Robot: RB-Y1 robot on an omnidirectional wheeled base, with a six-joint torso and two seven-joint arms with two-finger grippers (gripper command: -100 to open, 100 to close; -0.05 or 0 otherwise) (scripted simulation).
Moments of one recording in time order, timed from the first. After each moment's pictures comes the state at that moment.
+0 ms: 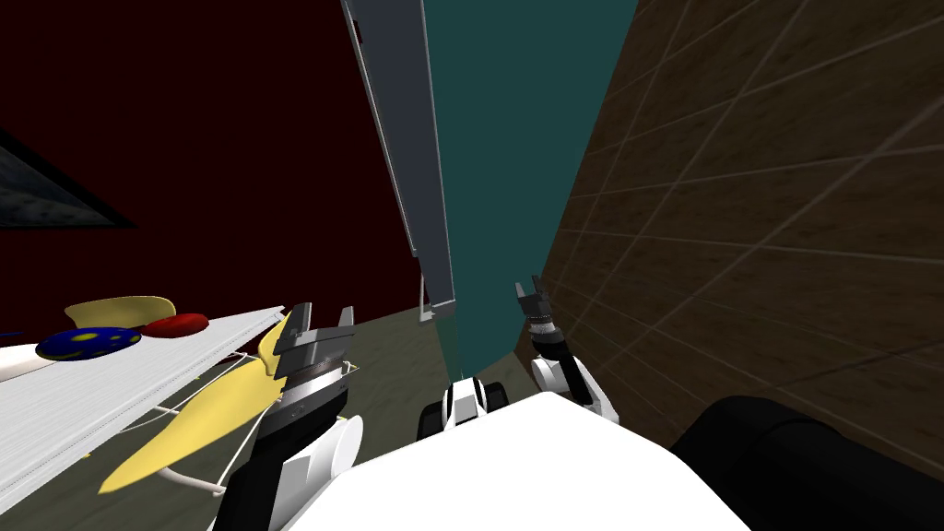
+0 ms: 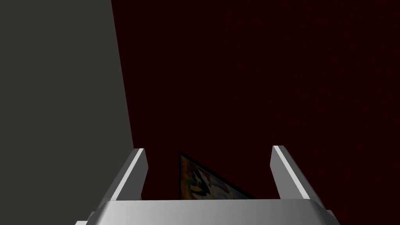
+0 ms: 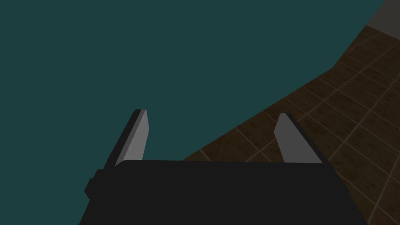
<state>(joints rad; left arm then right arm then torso) 0.53 -0.03 0.06 -2.32 0.10 -0.40 0.07 0.49 -0.10 0.00 -2.22 0.01 -0.51 -0.18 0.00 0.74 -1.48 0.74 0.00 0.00</state>
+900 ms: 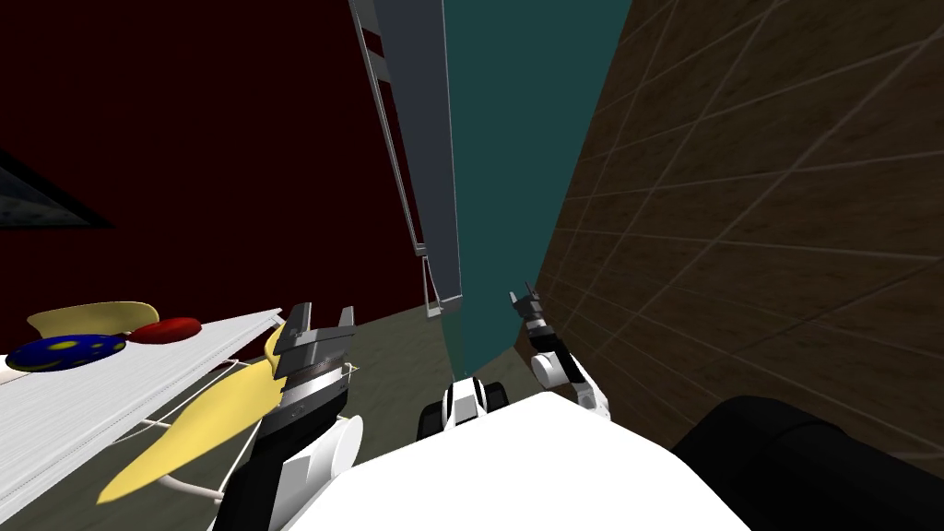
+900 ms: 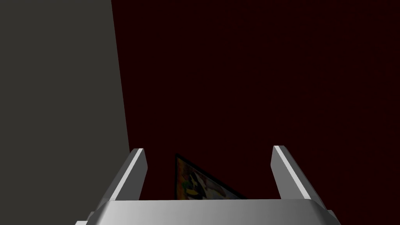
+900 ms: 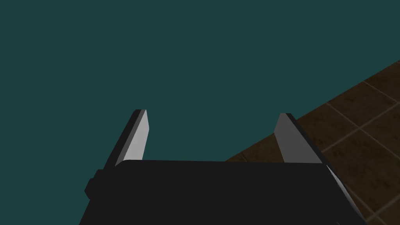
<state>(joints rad) 0.53 -0.03 0.06 -2.32 0.10 -0.40 0.07 0.43 -0.20 0.00 -2.09 -0.24 -0.32 -0.28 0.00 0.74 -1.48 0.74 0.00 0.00</state>
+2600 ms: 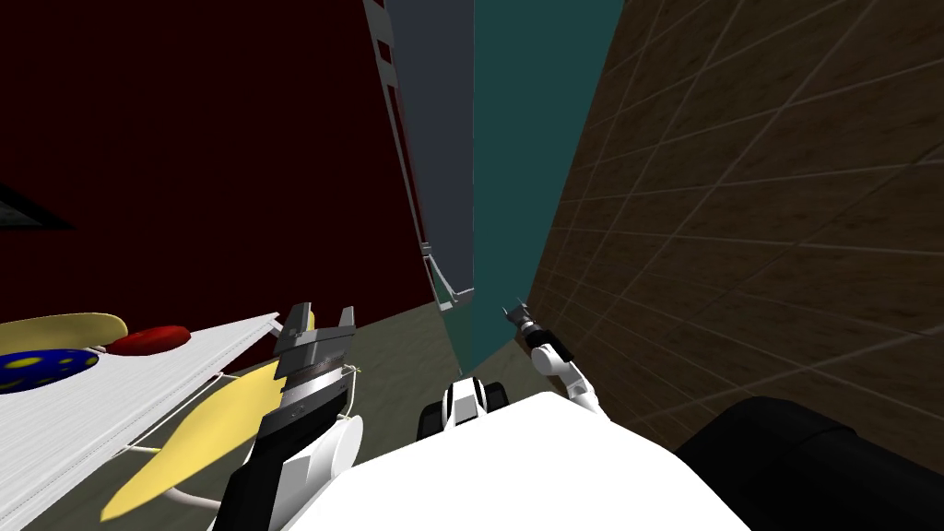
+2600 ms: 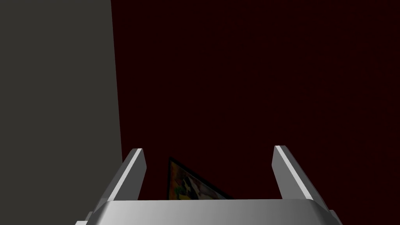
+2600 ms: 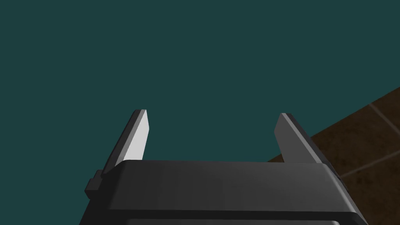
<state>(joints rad) 0.53 -0.03 0.06 -2.32 0.10 -0.40 0.07 0.34 -0.26 -0.01 -1.89 -0.72 0.03 -0.45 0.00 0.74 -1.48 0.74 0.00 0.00</state>
